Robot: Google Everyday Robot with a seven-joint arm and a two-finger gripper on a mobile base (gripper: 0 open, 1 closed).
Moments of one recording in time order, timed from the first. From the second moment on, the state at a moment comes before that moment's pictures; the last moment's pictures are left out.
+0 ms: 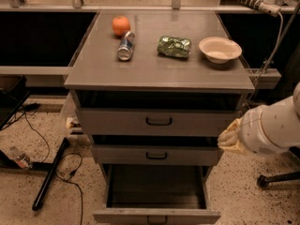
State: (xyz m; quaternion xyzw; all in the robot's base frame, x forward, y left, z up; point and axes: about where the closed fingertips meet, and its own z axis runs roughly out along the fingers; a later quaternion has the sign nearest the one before) arm 0.431 -0.199 0.796 -0.62 0.75 -0.01 0.24
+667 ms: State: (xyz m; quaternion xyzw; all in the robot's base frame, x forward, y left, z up) arm 0.437 -0.191 0.697 -0.61 0.74 0.01 0.29
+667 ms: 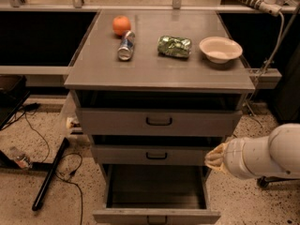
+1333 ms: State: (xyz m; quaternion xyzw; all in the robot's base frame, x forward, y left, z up) arm 0.477 -0.209 0.579 -0.60 0.76 0.03 0.26
